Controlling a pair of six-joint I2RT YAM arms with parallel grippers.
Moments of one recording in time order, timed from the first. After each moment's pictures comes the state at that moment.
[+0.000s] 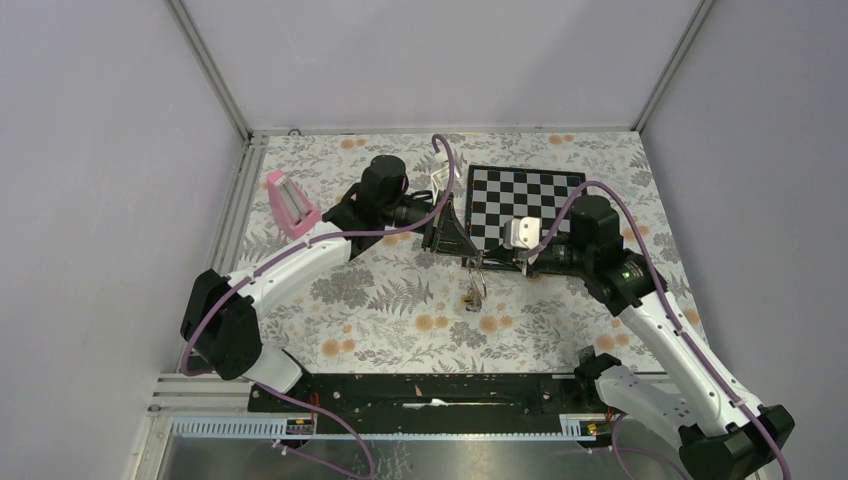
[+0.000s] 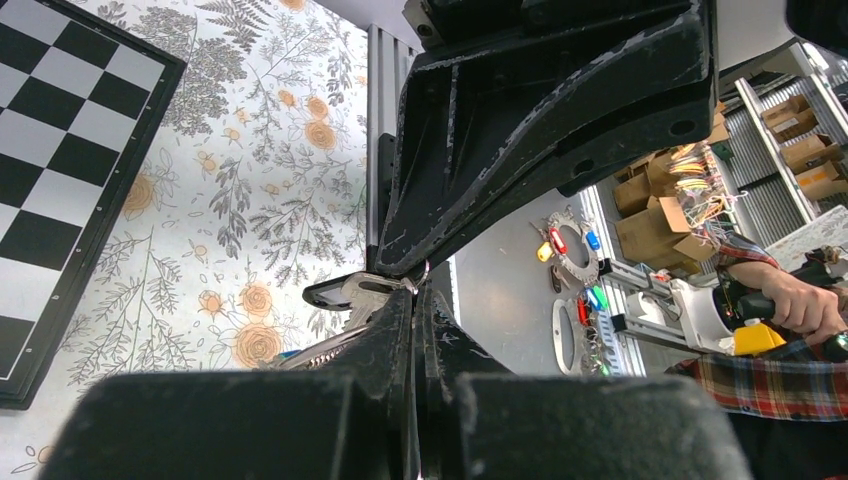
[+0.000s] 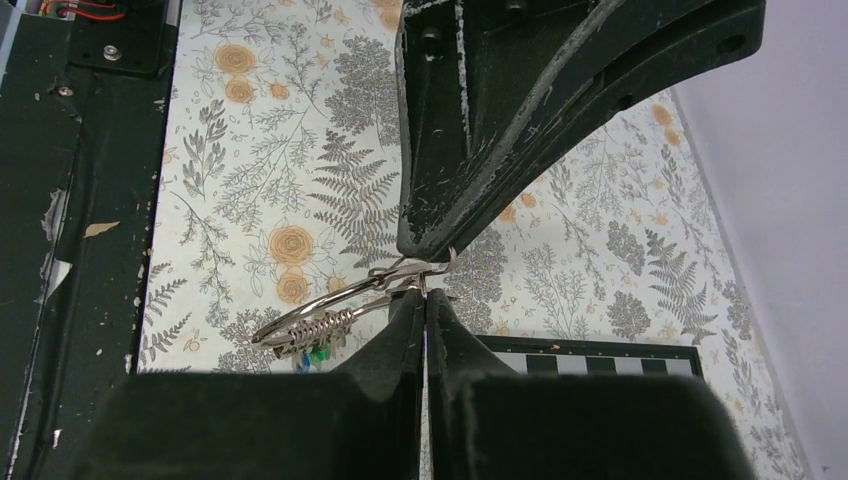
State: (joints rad) left arm -0.69 1.49 1.18 0.03 1.07 -0.43; right arm 0.46 0.90 0.92 -0.47 -0.85 -0.71
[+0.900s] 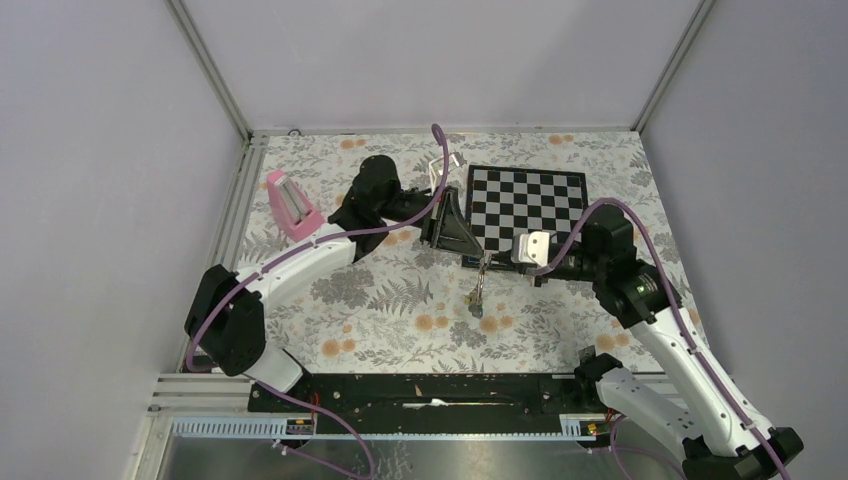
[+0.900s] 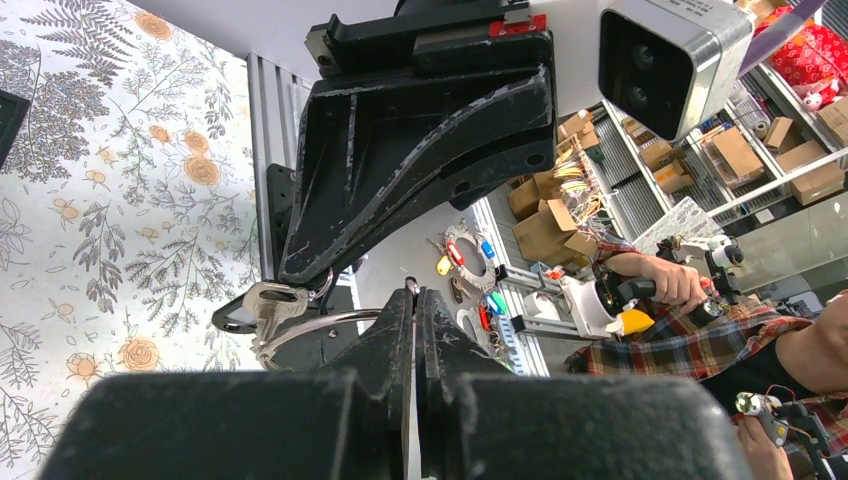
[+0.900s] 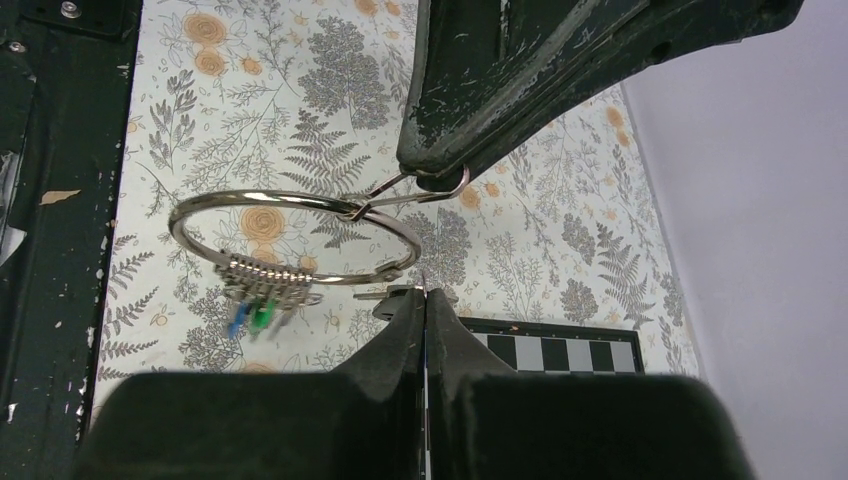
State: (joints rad) left arm -0.69 1.51 1.15 0.45 1.22 -0.85; right arm 0.46 0.82 0.92 -0.54 -0.80 -0.81
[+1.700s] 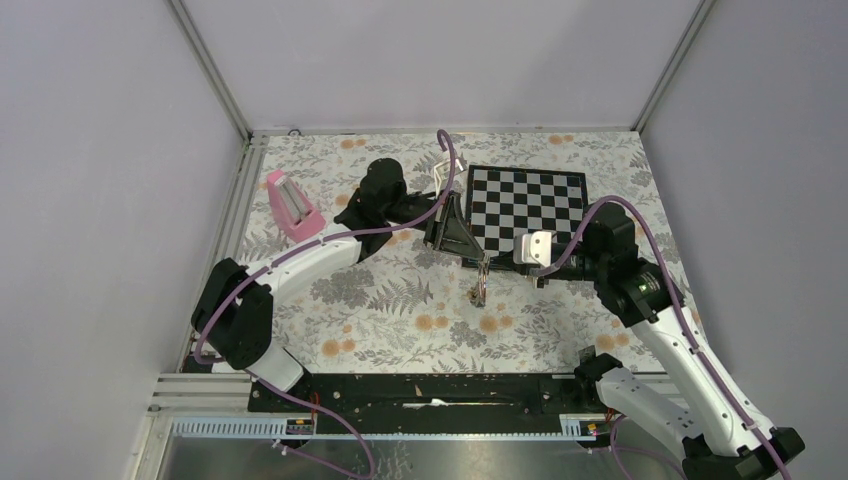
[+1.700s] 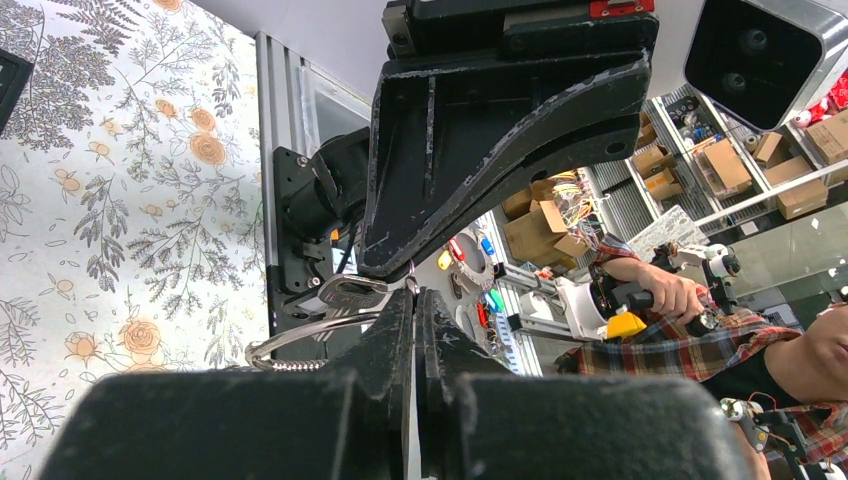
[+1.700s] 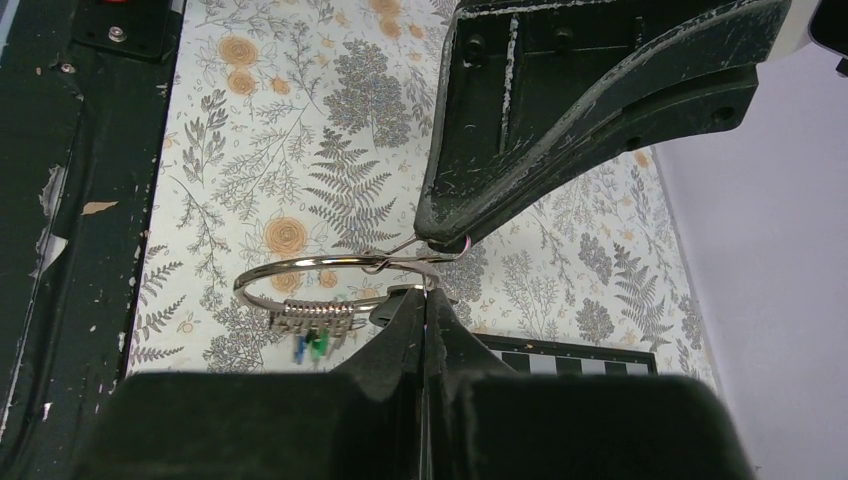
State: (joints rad) left arm -0.69 1.56 1.13 0.45 1.22 -0.85; right arm 0.46 0.82 0.95 -0.57 -0.86 -0.81
